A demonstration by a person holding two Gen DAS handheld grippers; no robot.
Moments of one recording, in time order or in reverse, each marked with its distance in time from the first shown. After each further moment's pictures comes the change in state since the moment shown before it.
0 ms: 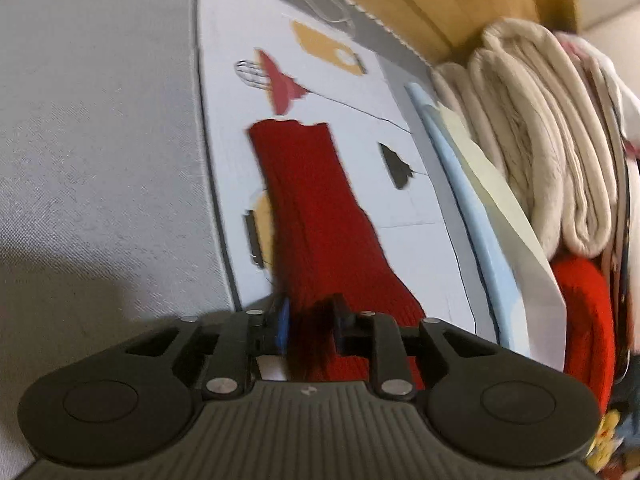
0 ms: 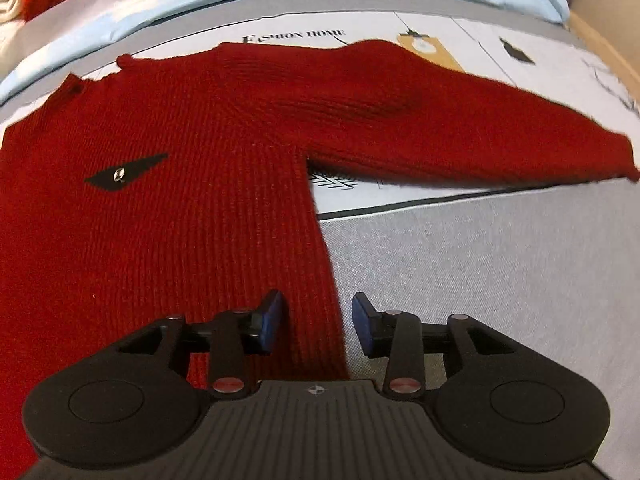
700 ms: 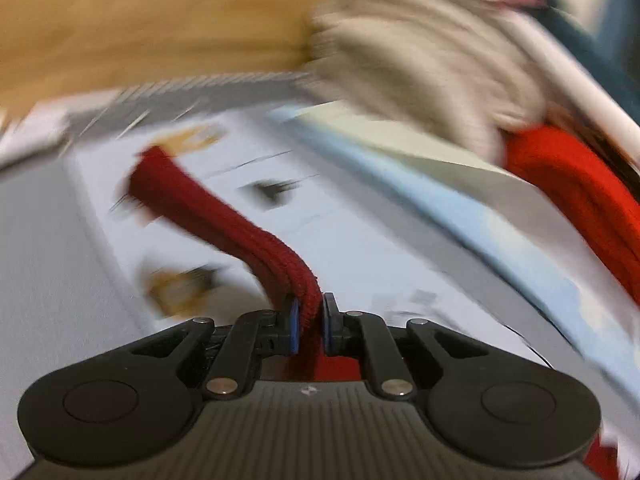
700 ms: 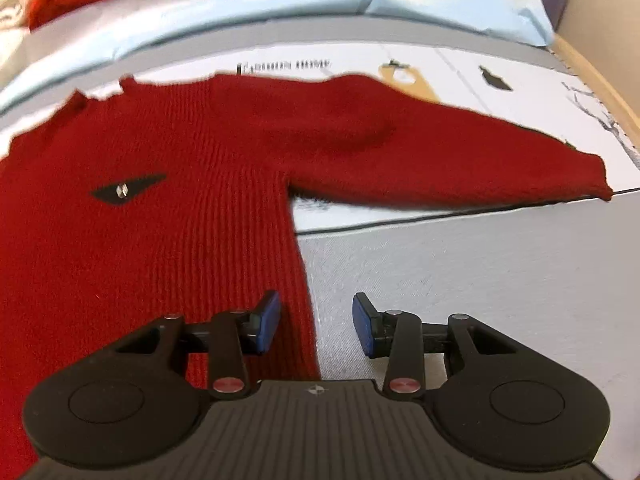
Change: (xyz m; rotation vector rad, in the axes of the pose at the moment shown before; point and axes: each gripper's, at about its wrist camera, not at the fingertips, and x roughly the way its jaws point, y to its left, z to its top) left arm -0.074 -0.156 -0.088 0.685 -0.179 0.039; right arm -0.032 -0.015 0.000 -0.001 -0.071 -0.017
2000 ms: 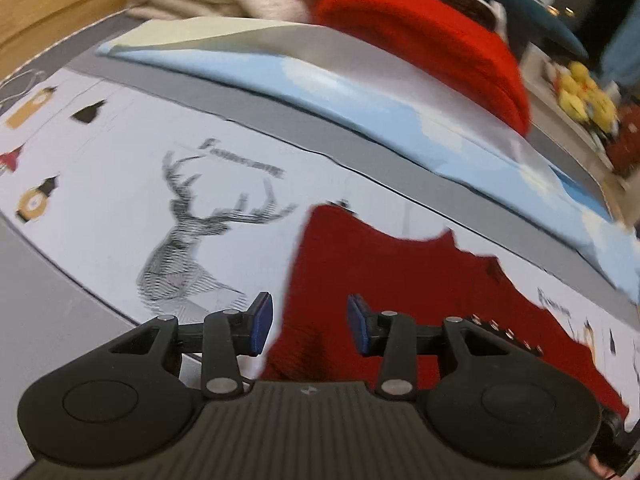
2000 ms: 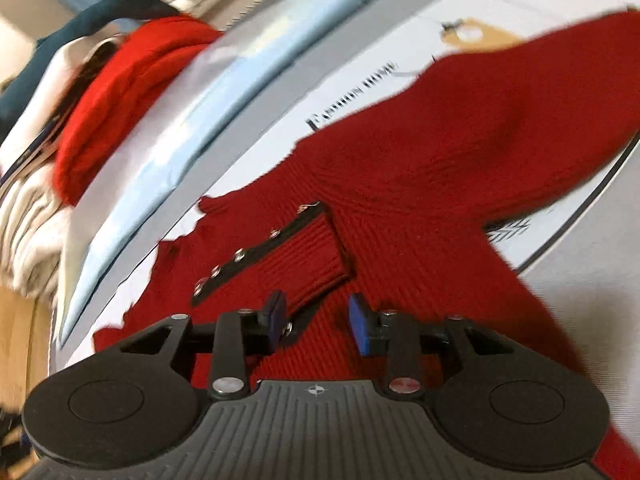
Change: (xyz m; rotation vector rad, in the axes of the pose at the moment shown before) left arm -0.087 -0.142 -0.064 0.215 0.349 -0.210; right arm 0.056 0.046 0.053 0.549 -0.033 0.366
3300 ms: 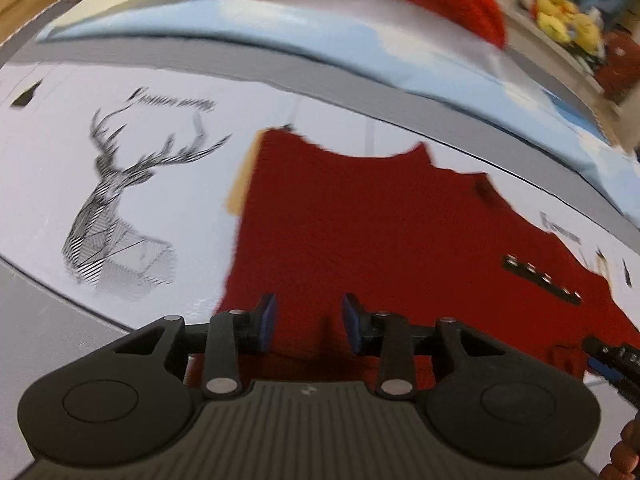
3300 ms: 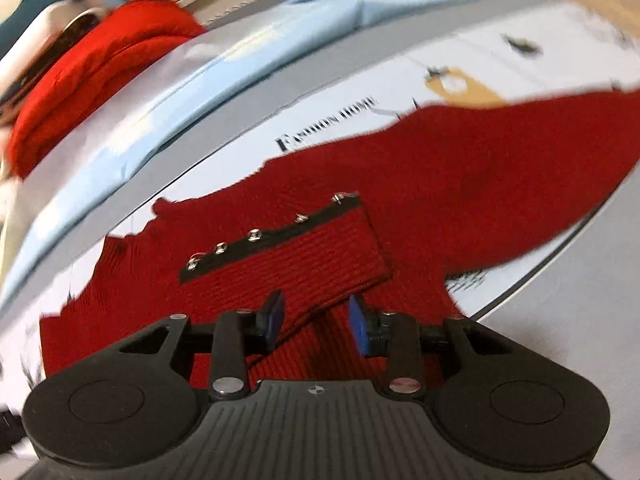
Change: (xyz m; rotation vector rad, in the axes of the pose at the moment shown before) left arm 0.053 -0.069 -0.054 0.171 0.126 -0.022; right arm -0.022 0.029 0.003 -0.193 -0.049 -0.210
